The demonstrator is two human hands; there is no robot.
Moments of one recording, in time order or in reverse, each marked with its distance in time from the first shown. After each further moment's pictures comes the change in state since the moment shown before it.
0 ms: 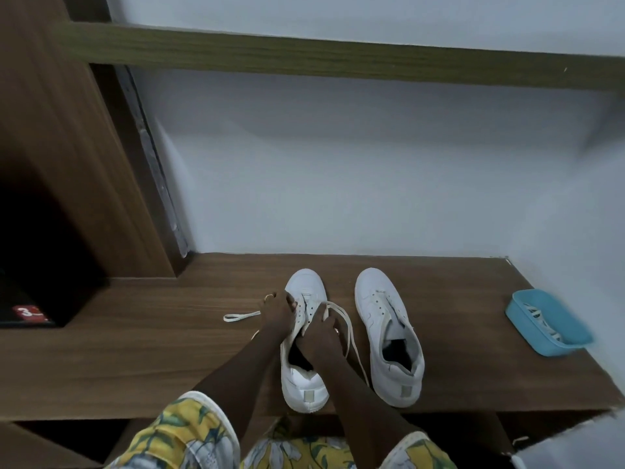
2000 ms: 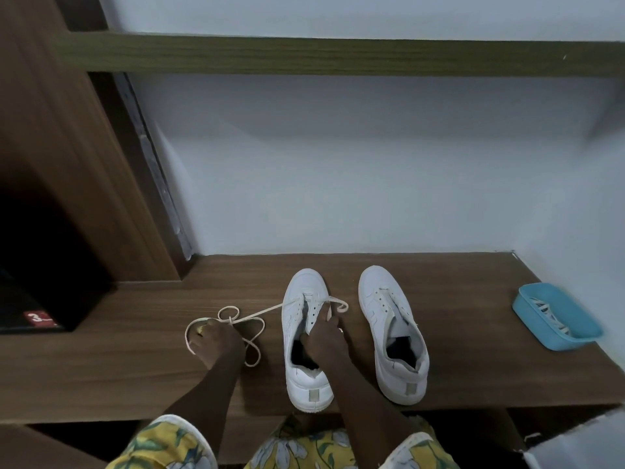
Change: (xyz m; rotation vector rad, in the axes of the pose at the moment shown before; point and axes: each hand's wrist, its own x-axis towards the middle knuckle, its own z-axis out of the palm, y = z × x) left_hand -0.018 -0.097 -0.006 0.087 0.262 -0.543; right_hand -0.005 0.001 -0.008 -0.081 -0.036 -0.042
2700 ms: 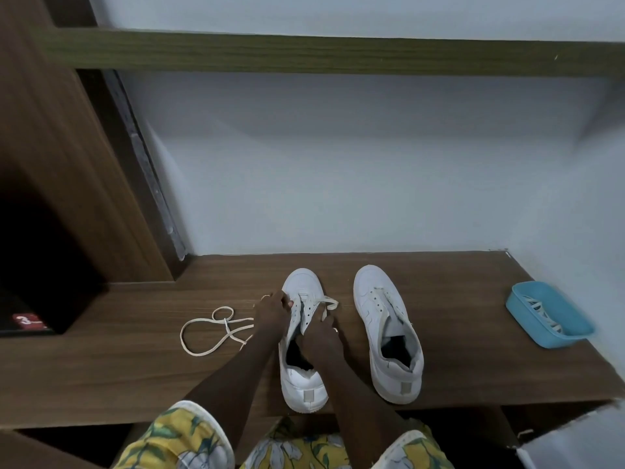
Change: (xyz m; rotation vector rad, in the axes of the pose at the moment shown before) left_hand -0.028 0.088 -0.001 -0.123 -0.176 0.580; right_hand -0.001 -0.001 0.001 -0.076 -0.031 -0.026
